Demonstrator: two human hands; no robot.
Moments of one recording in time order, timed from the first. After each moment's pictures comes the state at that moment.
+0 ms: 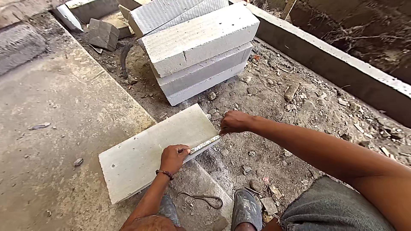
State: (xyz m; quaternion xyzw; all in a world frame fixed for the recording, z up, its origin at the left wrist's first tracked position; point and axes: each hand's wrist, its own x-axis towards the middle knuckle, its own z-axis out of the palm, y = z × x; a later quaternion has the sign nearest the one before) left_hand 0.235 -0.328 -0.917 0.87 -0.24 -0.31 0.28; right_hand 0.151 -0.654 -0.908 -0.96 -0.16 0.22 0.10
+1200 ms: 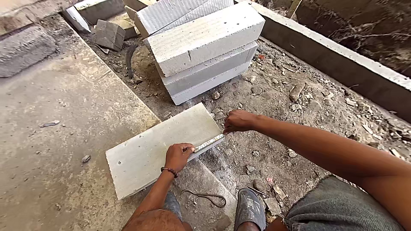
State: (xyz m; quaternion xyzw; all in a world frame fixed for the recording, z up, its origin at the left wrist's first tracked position) left_hand 0.235 -0.327 -0.918 0.87 -0.26 -0.31 0.29; right_hand 0.152 -0.654 -0.909 -0.96 -0.17 0.21 0.10
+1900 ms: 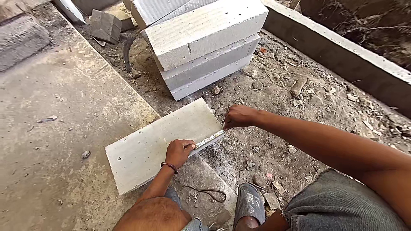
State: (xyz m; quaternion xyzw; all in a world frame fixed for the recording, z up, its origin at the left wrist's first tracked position) left_hand 0.236 -0.324 -0.919 0.86 -0.32 -0.30 0.26; right_hand 0.154 -0.651 -0.907 -0.96 -0.16 0.22 0.10
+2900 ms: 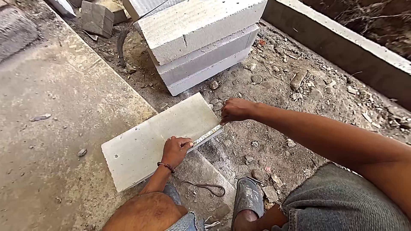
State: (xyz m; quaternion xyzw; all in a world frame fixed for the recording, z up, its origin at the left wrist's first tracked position) left_hand 0.229 -0.315 -0.924 0.86 -0.35 -0.25 0.27; right_hand 0.160 -0.650 -0.906 -0.96 -0.17 0.22 0.09
